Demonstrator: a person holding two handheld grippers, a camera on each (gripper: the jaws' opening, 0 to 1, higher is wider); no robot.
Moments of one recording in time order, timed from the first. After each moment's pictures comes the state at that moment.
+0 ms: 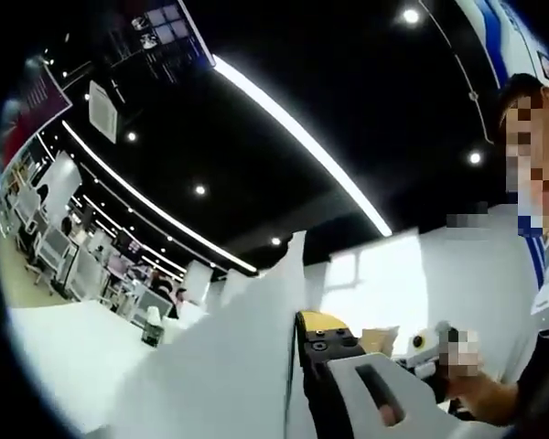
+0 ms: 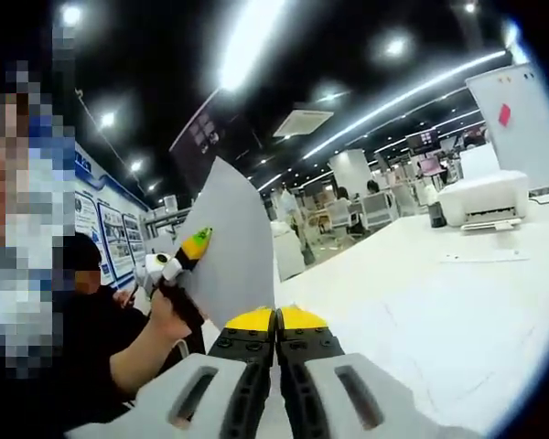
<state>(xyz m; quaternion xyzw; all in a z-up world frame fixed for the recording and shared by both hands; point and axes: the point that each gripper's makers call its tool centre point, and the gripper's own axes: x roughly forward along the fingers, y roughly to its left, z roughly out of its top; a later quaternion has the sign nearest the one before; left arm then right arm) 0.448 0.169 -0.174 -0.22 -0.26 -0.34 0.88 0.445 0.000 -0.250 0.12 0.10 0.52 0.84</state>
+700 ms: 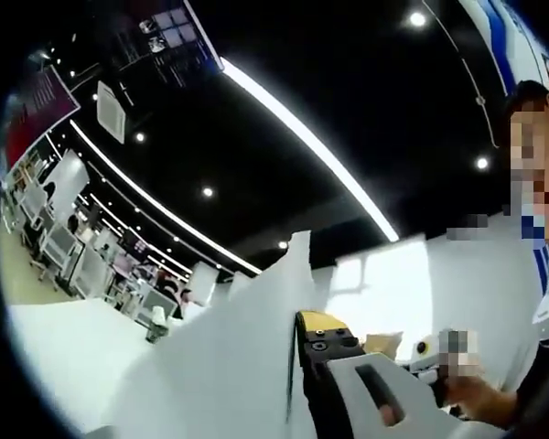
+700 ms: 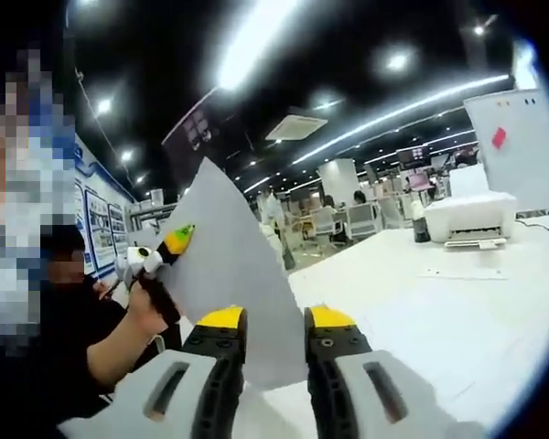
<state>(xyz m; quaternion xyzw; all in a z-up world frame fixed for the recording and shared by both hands) 0.446 0.176 -0.172 -0.23 -0.26 -0.33 0.88 0.456 -0.010 -0.251 0.08 0.07 0.49 0.87</state>
